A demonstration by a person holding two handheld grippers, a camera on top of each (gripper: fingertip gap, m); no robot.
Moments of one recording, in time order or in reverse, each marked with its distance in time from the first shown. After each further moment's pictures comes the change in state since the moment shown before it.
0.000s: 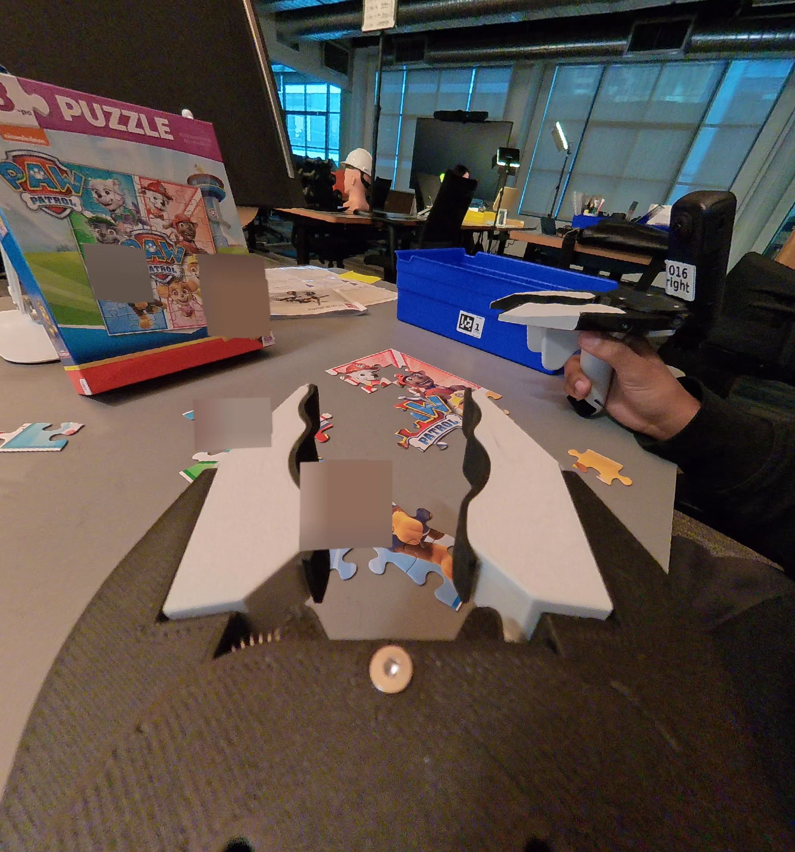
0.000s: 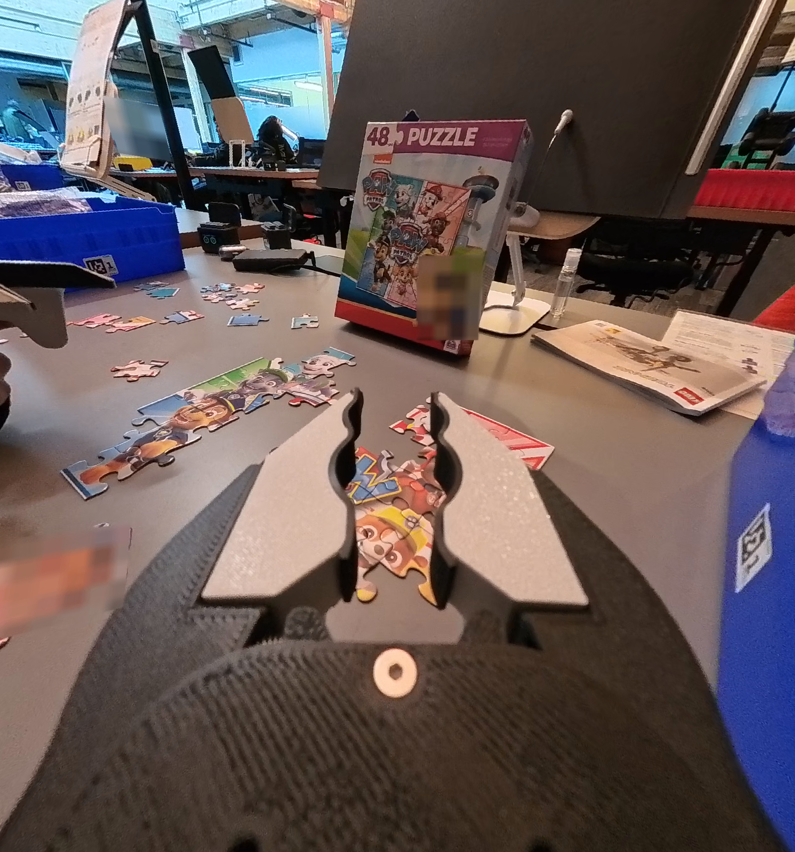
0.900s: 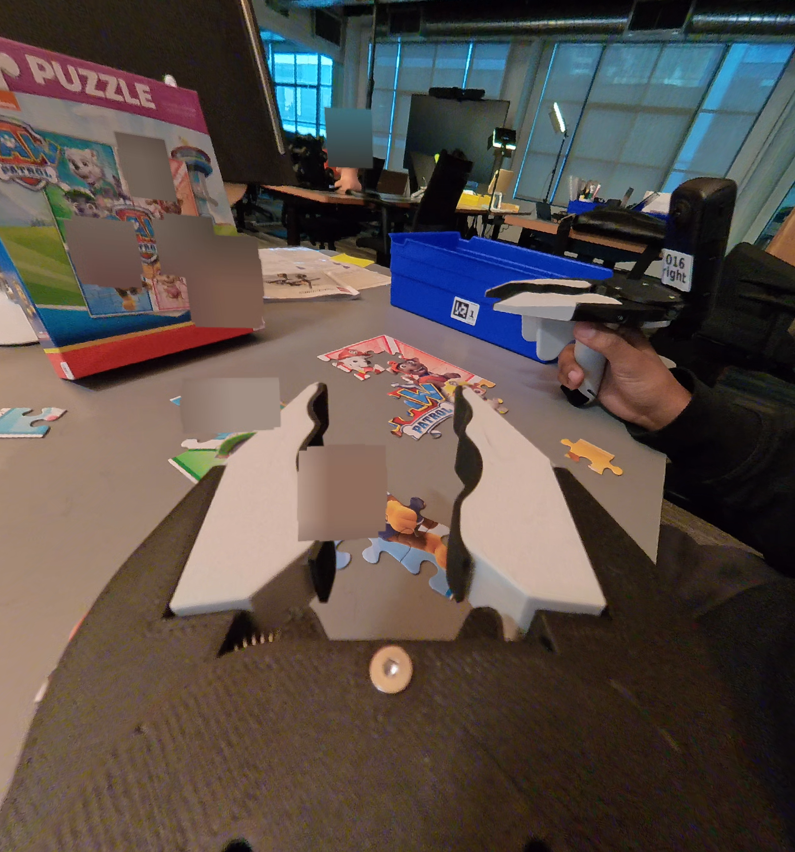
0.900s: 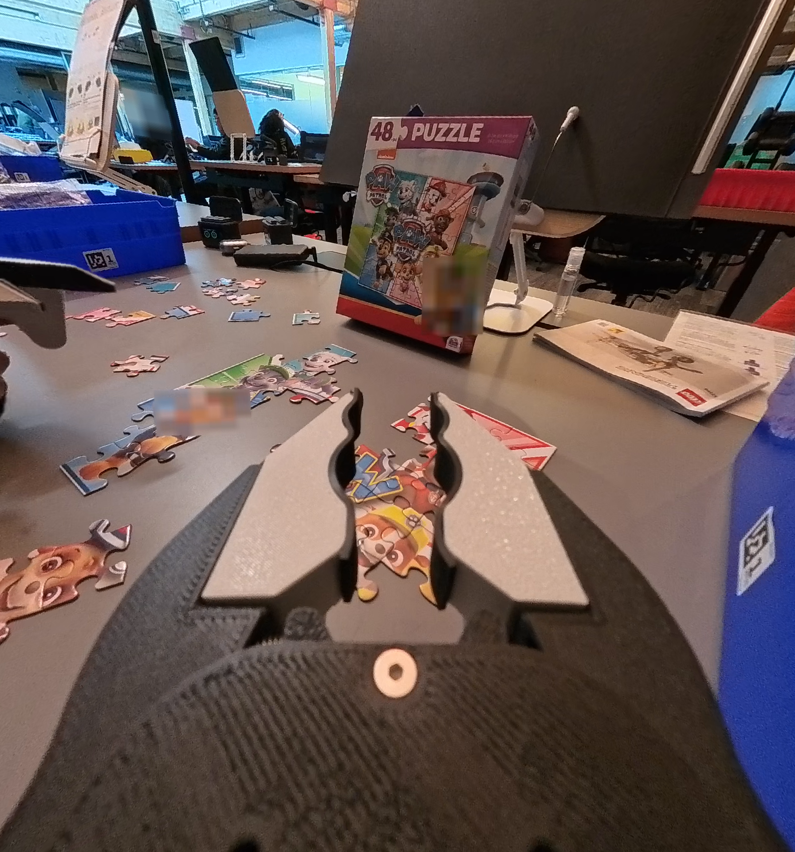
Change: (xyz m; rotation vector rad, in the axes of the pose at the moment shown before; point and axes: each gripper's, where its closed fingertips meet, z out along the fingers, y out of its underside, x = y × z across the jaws) left arm 0.001 0.006 0.001 -0.039 0.016 -0.022; right arm -0.002 0.001 0.001 -0.007 -0.003 -0.010
